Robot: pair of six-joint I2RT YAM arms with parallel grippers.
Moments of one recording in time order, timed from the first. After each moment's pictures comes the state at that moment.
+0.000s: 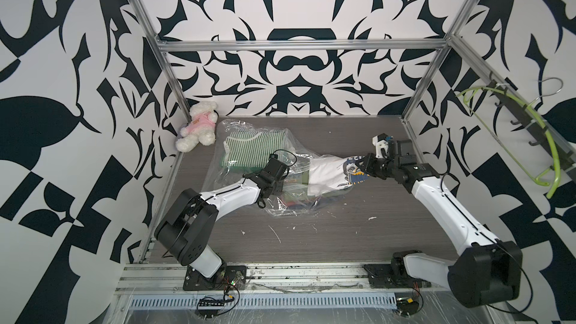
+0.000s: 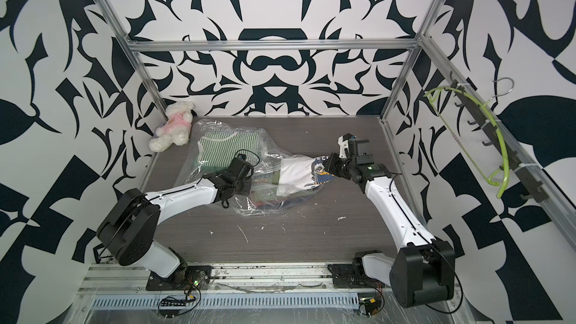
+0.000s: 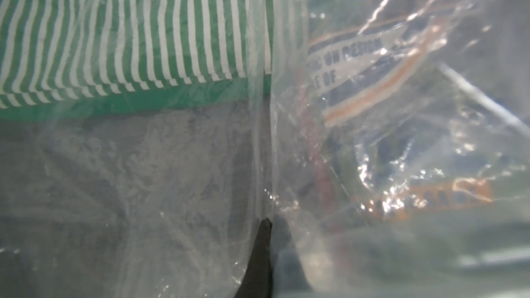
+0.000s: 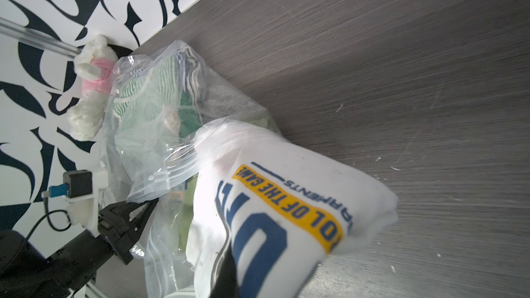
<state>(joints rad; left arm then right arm) -0.66 1.57 0.88 -0.33 -0.29 -0.39 0.09 1.21 0.96 -0.54 -0.38 0.51</state>
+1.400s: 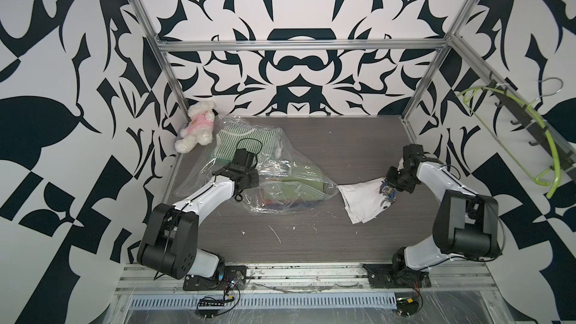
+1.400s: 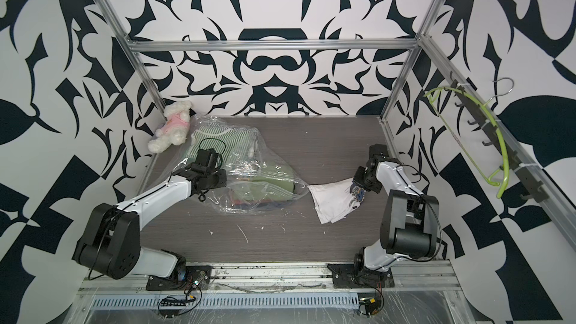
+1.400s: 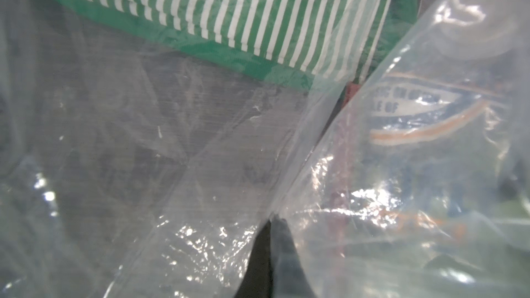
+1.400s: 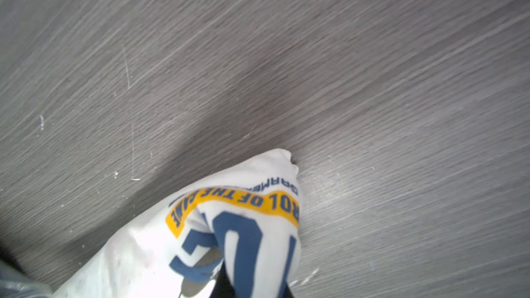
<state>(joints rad) -0.34 1.44 0.84 -0.42 -0.11 -0.39 -0.21 1.53 0.97 -0.72 -0.07 0.34</state>
